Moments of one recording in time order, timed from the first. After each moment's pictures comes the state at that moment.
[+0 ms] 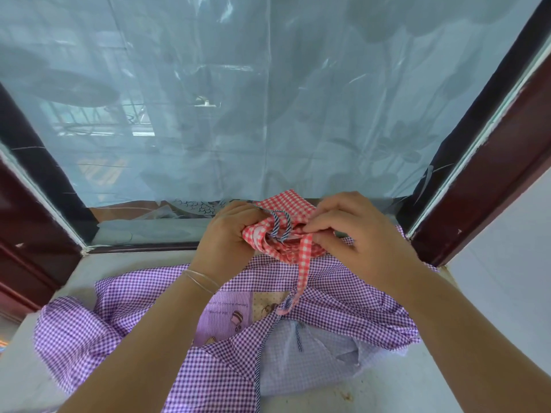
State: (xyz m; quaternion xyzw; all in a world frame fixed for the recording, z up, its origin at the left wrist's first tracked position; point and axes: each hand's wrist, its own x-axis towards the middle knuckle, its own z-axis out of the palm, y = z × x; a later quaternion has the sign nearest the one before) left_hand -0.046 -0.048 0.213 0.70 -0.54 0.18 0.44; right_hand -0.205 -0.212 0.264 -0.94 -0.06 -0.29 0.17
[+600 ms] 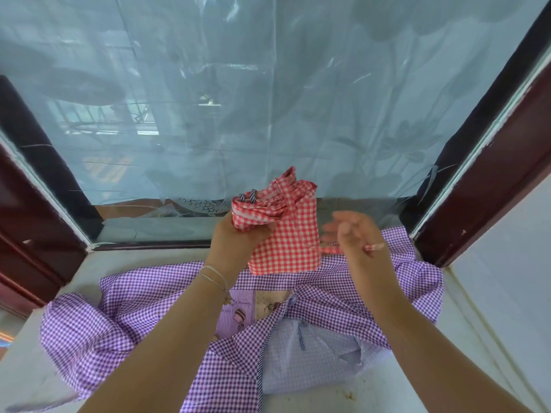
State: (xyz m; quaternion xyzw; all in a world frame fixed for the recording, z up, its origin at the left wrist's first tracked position) left_hand -0.063 -0.055 0.211 0.68 -0.17 -0.17 0.69; right_hand -0.210 -0.189 0.221 -0.76 0.13 -0.30 0.56
